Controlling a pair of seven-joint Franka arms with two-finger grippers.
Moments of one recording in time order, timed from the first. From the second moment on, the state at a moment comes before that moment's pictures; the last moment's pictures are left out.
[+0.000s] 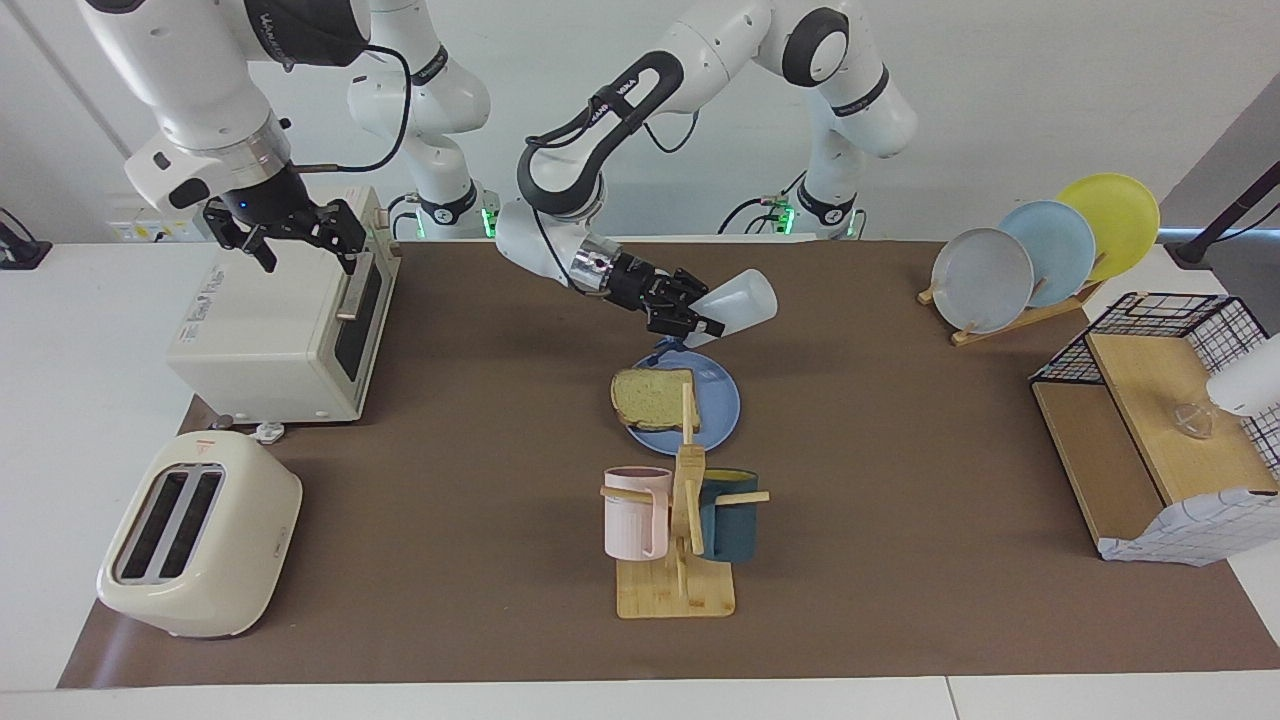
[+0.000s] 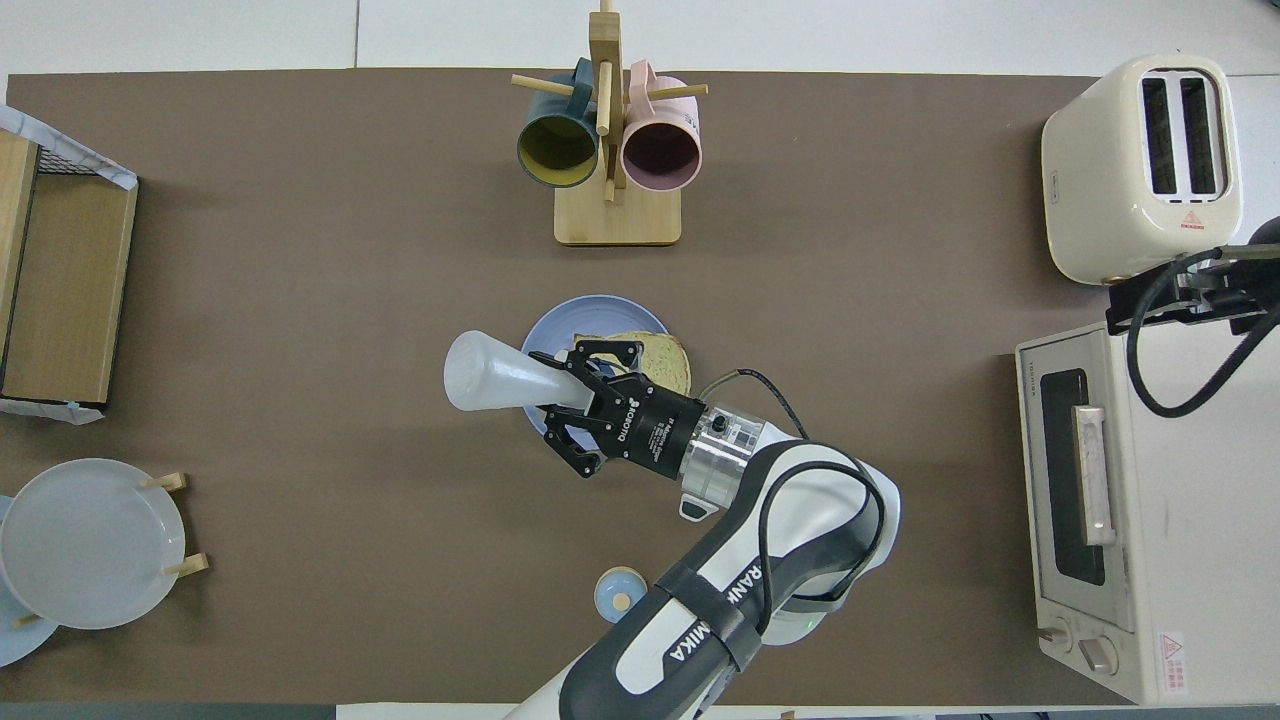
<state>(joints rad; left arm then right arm) -1.10 0.60 0.06 -1.50 1.08 1.21 0.63 0.02 0.01 -0.01 -1.56 -0.04 1.48 0.04</state>
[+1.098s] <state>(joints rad) -0.82 0.59 0.07 -1.51 1.17 1.33 0.63 0.02 0.01 -0.01 -1.56 -0.04 1.48 0.04</state>
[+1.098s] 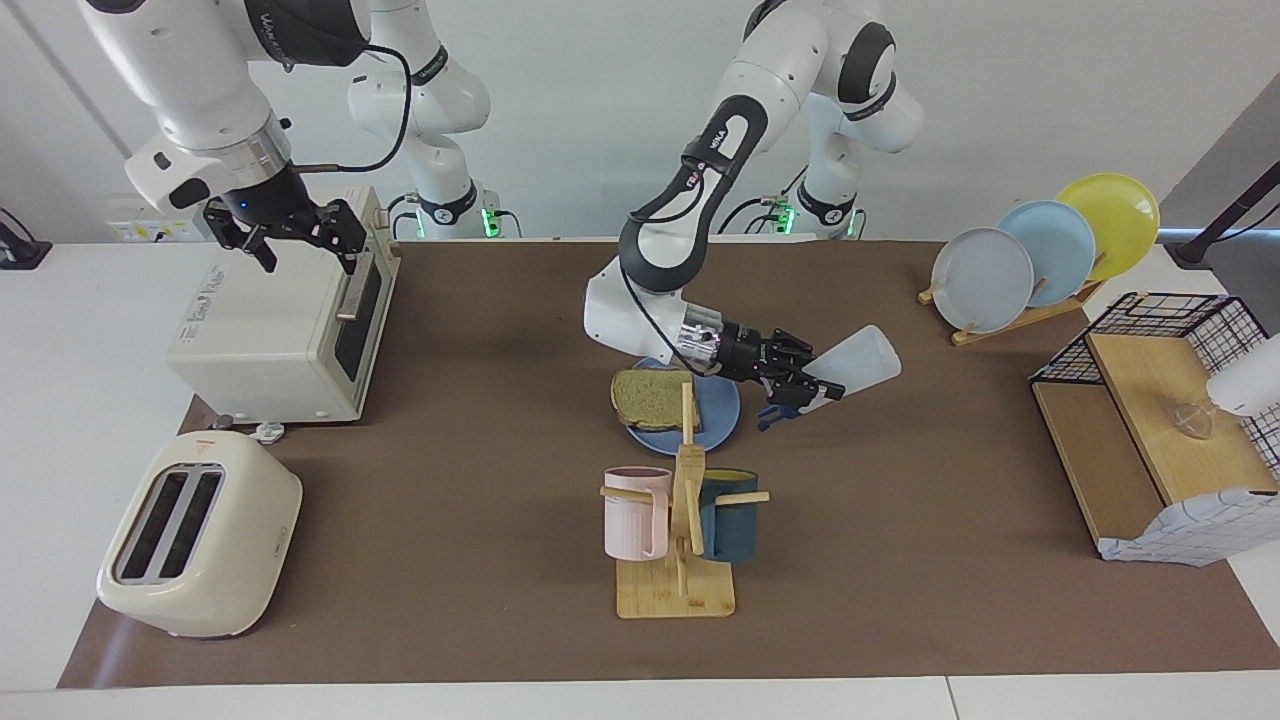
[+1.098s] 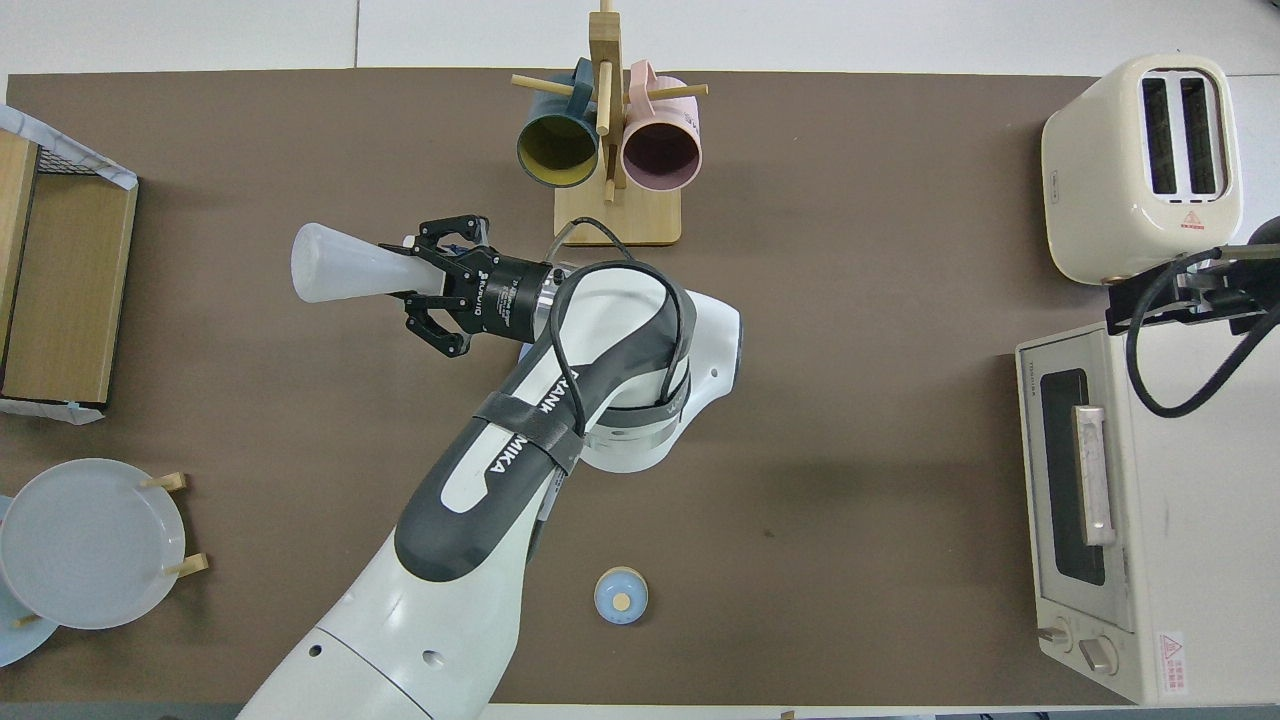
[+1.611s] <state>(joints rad) -0.75 0.37 0.07 -1.60 1.13 1.42 0.69 0.02 0.01 -0.01 -1.56 -0.04 1.48 0.04</state>
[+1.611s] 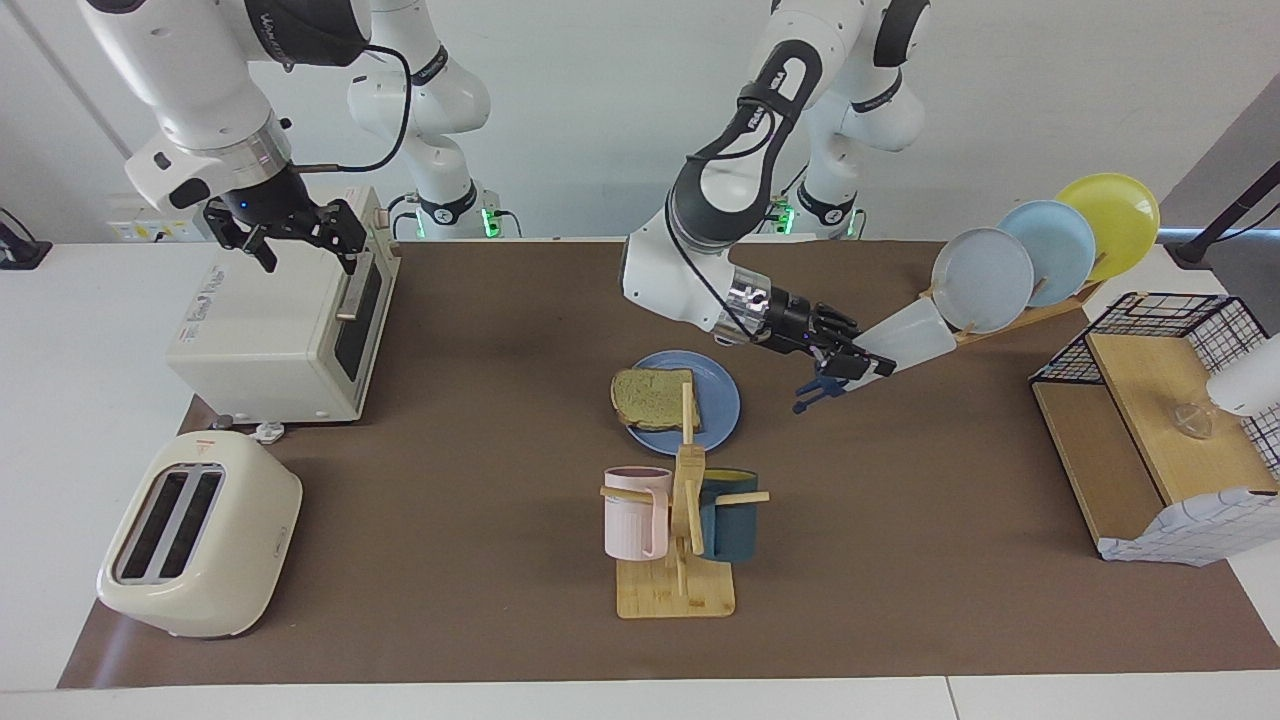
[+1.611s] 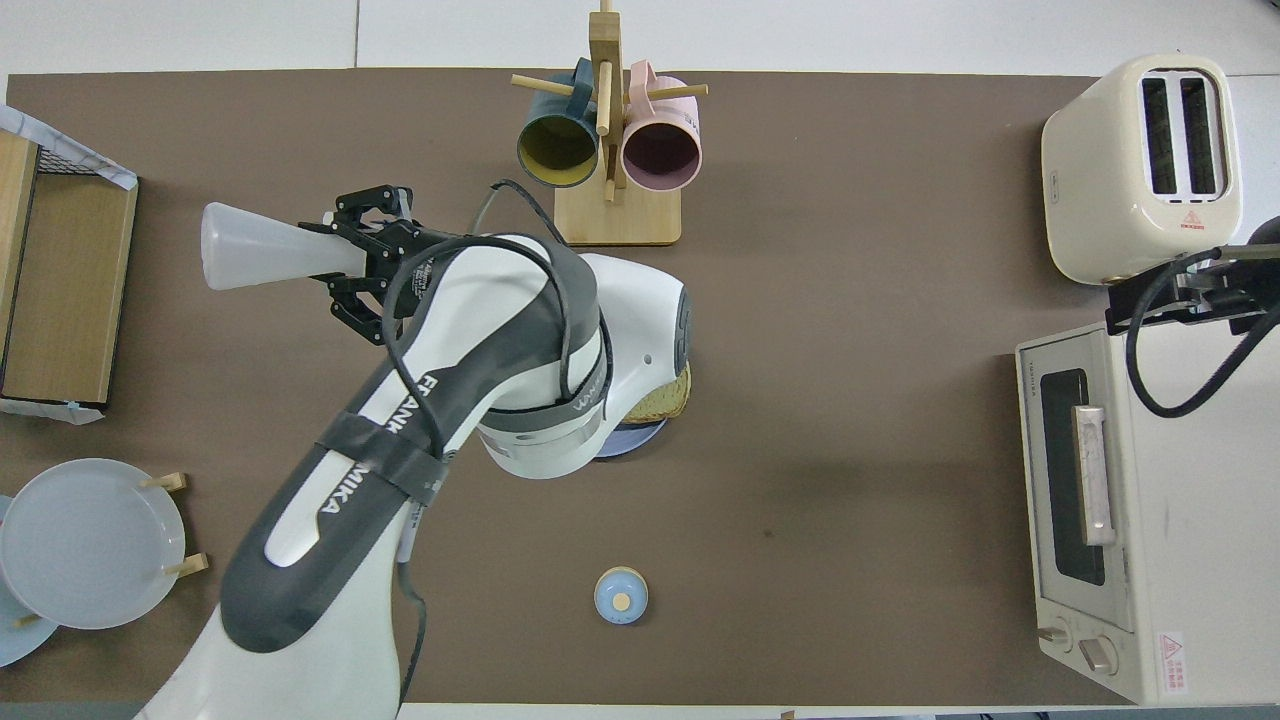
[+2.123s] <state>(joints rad) -0.67 0.11 0.07 -1.60 0.87 1.48 0.76 0.02 0.01 -0.01 -1.56 -0.04 1.48 0.04</state>
